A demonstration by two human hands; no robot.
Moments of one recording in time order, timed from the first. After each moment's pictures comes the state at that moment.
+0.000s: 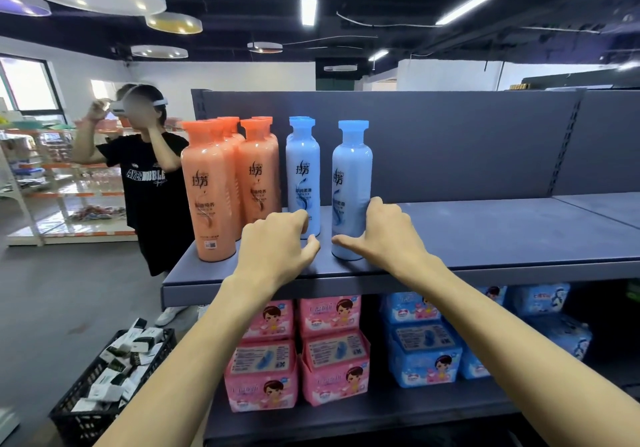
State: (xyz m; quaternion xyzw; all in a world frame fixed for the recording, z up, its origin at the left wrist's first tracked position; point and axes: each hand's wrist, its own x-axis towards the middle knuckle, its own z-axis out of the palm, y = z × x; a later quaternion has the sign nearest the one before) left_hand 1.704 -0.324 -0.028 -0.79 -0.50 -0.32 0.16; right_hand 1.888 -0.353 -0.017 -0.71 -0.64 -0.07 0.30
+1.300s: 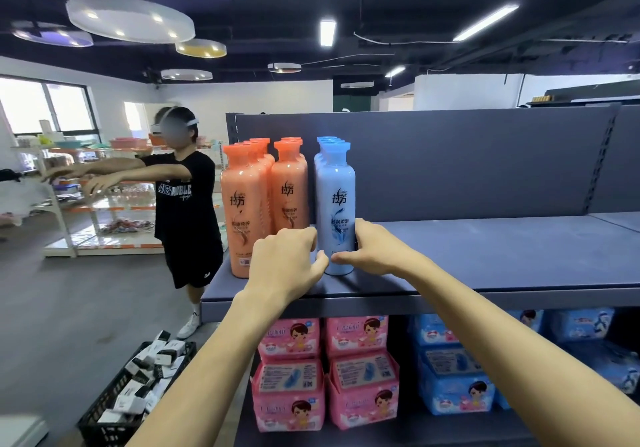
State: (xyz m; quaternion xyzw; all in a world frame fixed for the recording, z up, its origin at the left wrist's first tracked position) left_hand 1.672 -0.317 -0.024 -0.78 -0.51 -0.32 0.18; right_hand 1.856 -0.314 -0.009 -0.61 -0.73 0.13 0.27
